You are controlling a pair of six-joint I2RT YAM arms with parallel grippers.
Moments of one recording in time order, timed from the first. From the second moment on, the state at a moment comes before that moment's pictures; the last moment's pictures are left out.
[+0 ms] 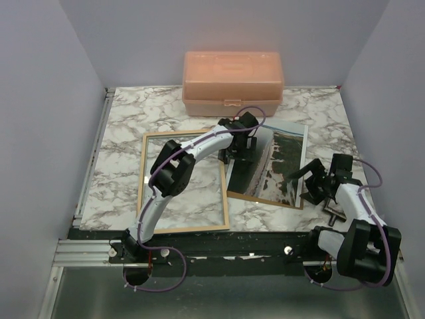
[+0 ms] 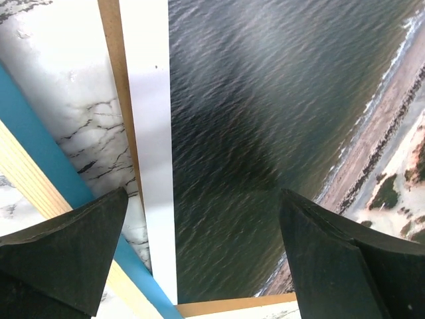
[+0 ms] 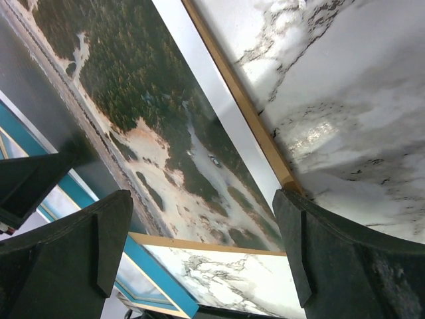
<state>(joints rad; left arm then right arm) -0.78 2.31 1.96 -0.87 -0.02 -0.61 -0.26 1.10 0.49 -0.46 -0.37 0.74</state>
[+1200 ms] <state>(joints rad) -0.85 2.03 1.59 -0.59 0.17 -0.70 -0.26 1.18 0.52 -0.41 -0.38 0.71</state>
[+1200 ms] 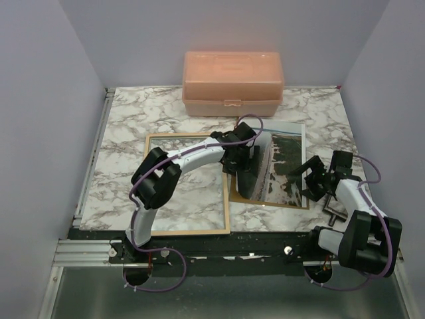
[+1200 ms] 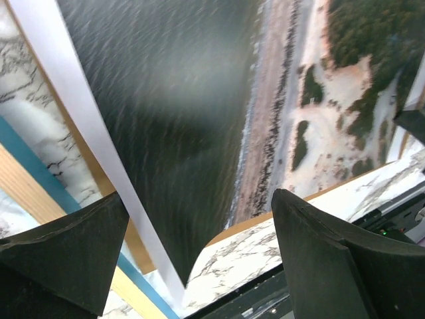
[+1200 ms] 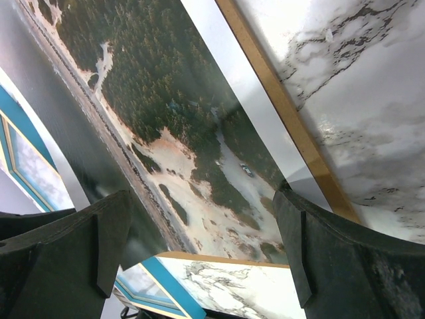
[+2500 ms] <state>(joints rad) -0.65 1.41 1.11 -0.47 0.20 -0.71 -0.26 1.05 0.60 -0.46 -0.60 0.60</state>
